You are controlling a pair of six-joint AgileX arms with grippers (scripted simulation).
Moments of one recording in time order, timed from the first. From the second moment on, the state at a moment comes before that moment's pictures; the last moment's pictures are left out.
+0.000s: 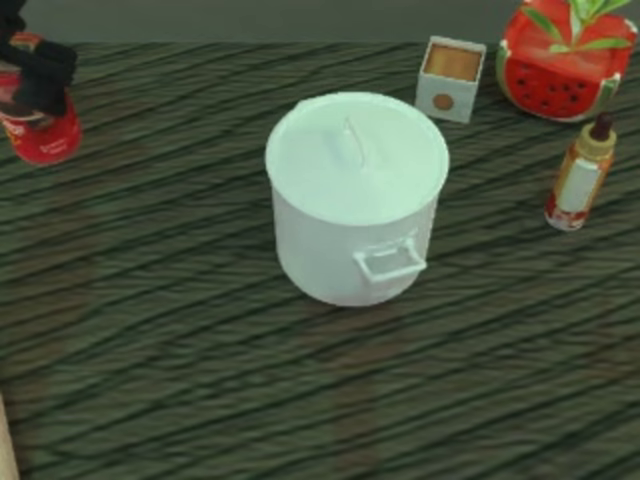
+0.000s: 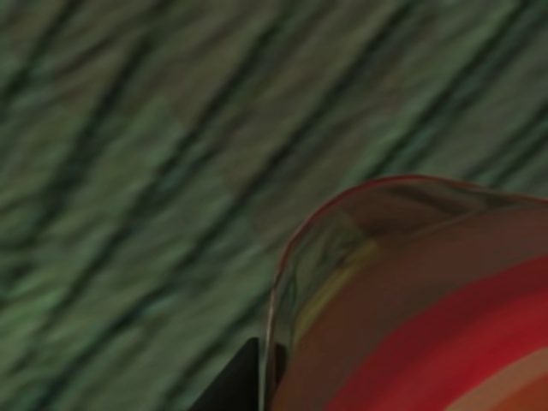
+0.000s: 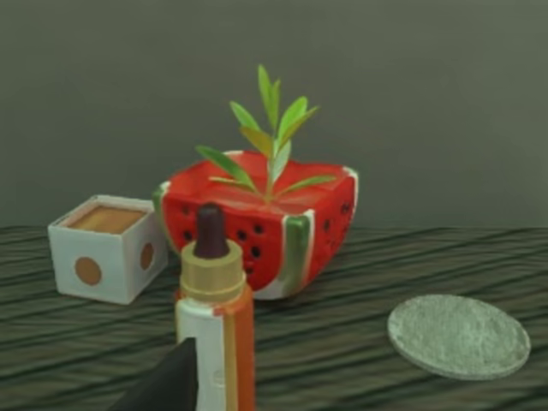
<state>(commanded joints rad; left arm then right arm) 0.02 2.12 1.97 -1.17 0.14 0.51 0.00 0.00 0.00 0.00 0.00 0.00</state>
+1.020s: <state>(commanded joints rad) -0.32 1.91 1.47 -0.85 -0.09 -0.29 0.00 0.00 0.00 0.00 0.00 0.00</state>
